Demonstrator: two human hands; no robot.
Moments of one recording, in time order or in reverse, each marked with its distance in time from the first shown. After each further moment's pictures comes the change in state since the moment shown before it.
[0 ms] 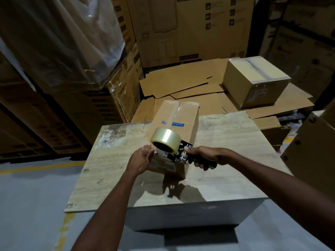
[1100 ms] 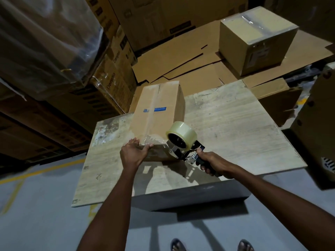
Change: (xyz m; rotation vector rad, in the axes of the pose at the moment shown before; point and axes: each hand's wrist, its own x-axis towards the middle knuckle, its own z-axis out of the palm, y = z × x) left_hand 0.008 0.059 0.042 0.208 0.323 -0.266; right_hand -0.009 0.160 0.001 0.417 0.187 -0.102
